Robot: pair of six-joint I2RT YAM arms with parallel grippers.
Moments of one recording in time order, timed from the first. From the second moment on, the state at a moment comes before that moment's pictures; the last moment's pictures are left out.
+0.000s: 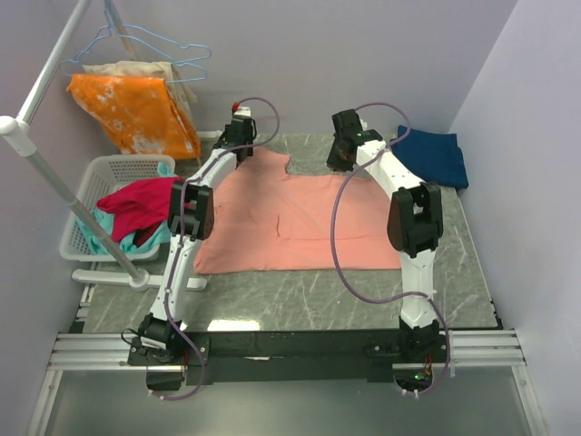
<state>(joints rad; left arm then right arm) -0.28 2.71 2.41 -0.29 -0.33 -0.12 0.31 2.18 1.95 -0.70 0.13 0.59</state>
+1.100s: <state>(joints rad) -0.32 2.72 2.45 -0.40 -0.34 -0.25 0.31 2.18 1.98 -0.73 0.14 0.57</state>
